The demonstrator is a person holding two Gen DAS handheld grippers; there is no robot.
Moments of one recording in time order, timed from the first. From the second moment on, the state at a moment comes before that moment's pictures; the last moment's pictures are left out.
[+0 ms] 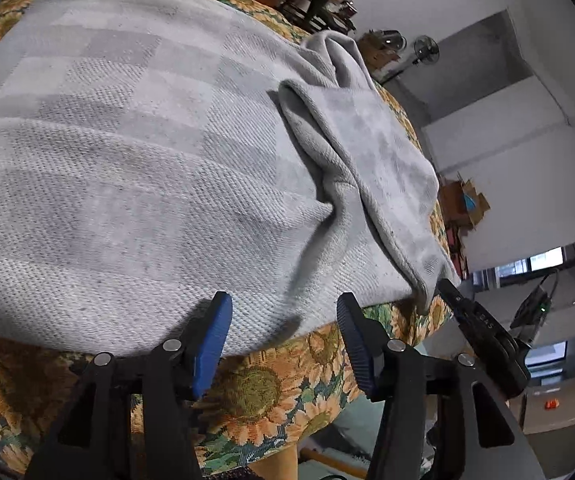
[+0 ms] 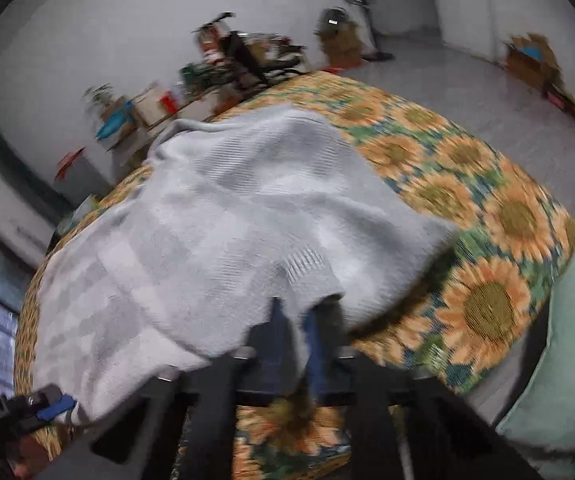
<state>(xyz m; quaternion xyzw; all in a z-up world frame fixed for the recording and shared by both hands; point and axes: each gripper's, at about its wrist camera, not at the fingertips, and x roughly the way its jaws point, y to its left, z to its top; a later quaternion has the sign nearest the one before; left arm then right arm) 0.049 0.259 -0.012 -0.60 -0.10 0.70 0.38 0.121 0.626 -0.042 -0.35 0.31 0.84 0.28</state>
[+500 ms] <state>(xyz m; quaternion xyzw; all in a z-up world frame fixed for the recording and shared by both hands) 0.055 0.256 -0.012 -0.61 -0.10 0.68 0.40 0.170 0.611 -0.004 -0.30 0.30 0.84 0.34</state>
